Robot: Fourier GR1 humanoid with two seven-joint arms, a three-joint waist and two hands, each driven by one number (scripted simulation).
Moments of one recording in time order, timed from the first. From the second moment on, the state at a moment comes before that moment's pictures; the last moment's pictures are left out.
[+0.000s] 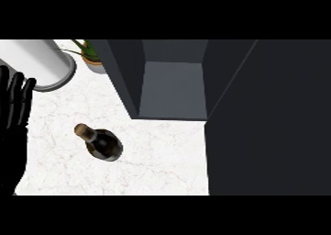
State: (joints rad) left arm -0.03 0.08 0.05 -2.10 0.00 0.00 0.00; right arm 0.00 -0.13 0.00 -2.10 0.00 0.02 0.00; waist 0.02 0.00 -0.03
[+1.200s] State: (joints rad) left arm -0.20 0.00 -0.06 -1.95 0.25 0.07 0.23; right arm 0.18 -0.18 -0.03 -2.34 -0.34 0.23 0.25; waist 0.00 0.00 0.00
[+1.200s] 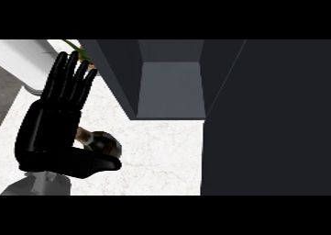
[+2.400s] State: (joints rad) left arm -0.03 0.03 -0.11 -2.05 0.21 0.11 0.22; right arm 0.07 -0.14 -0.04 -2.37 -0.32 0.21 0.41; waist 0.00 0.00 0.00
